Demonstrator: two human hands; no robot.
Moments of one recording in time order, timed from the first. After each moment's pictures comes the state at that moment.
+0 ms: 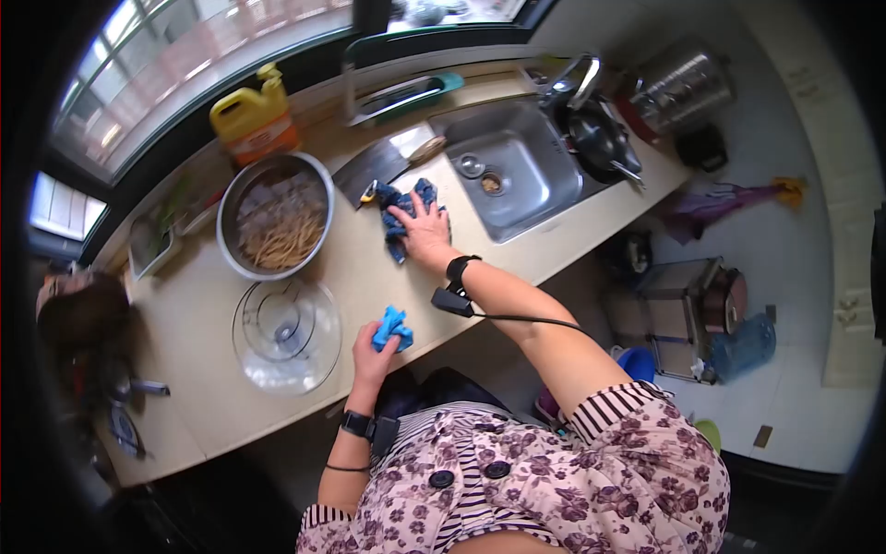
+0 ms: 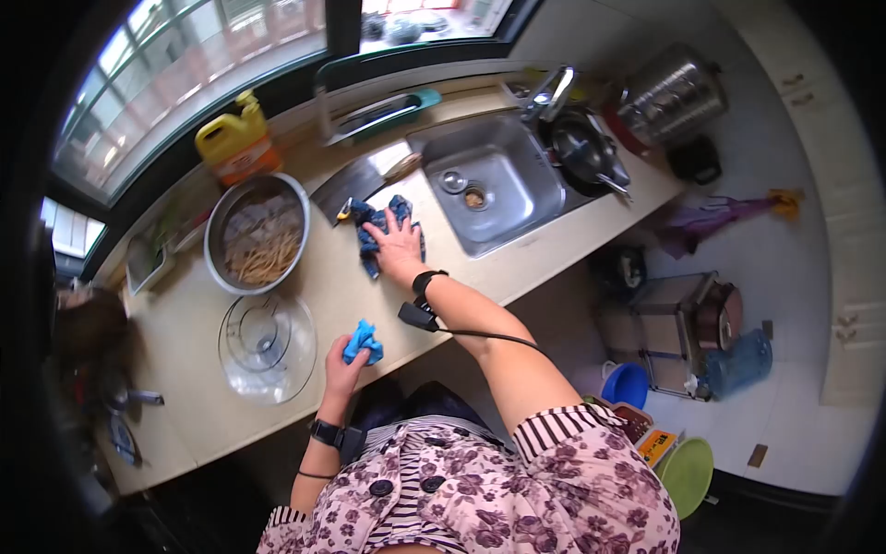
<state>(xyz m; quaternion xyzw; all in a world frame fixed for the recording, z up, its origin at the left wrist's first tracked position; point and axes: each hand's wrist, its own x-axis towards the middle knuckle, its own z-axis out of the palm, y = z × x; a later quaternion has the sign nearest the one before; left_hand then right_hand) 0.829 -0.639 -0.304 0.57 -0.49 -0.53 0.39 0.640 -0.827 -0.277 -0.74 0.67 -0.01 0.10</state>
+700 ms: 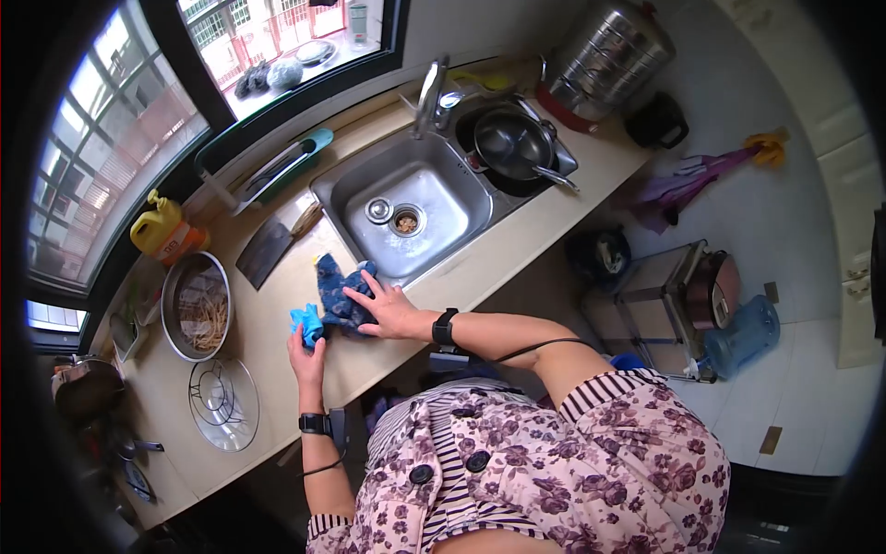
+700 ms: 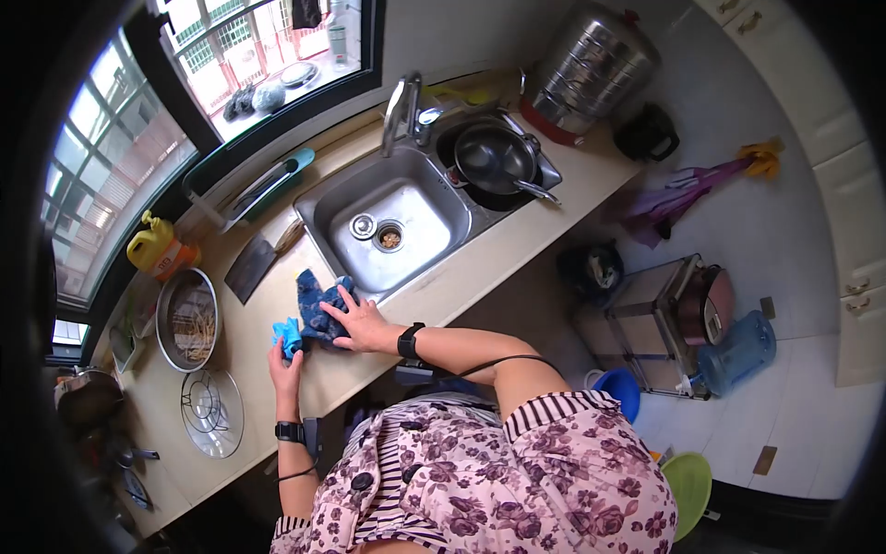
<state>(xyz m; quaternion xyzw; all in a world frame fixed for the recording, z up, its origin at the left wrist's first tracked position) 0.708 -0.736 -0.307 0.65 -0.59 -0.33 0.34 0.452 -0.772 -0.235 -0.80 0.53 -0.05 0.27</state>
